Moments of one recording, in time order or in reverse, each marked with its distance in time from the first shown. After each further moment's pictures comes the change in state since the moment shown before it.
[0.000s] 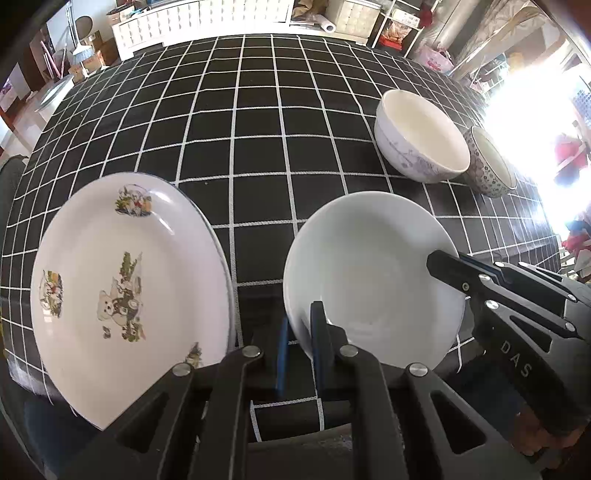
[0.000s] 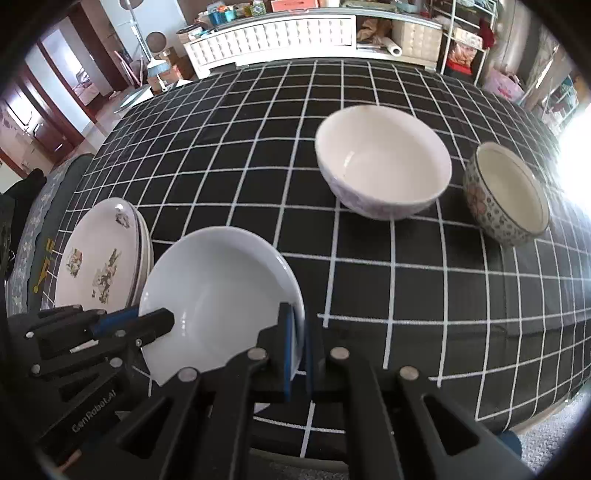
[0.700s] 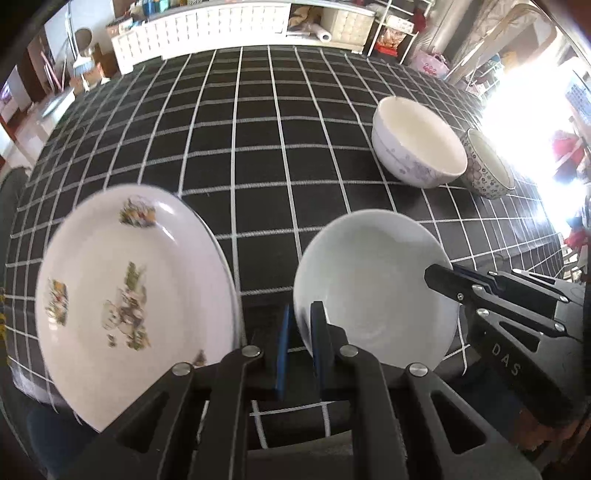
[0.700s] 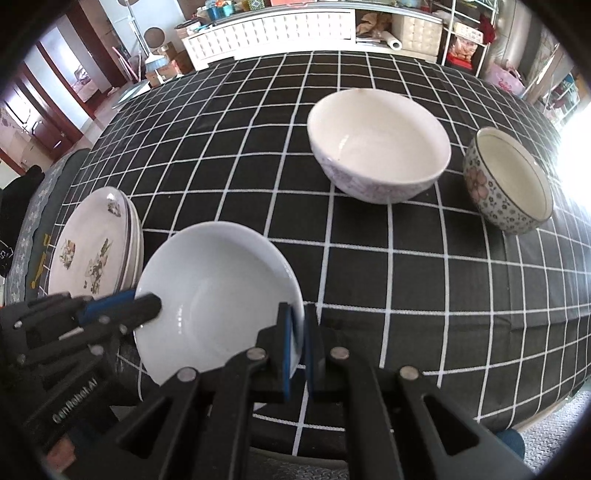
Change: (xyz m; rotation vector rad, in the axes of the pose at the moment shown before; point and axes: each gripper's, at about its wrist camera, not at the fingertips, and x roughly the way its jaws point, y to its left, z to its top) left arm -0.008 0.001 -0.003 0.031 -0.051 0.015; right arm 0.009 -0.004 -0.009 -0.001 0.019 0.001
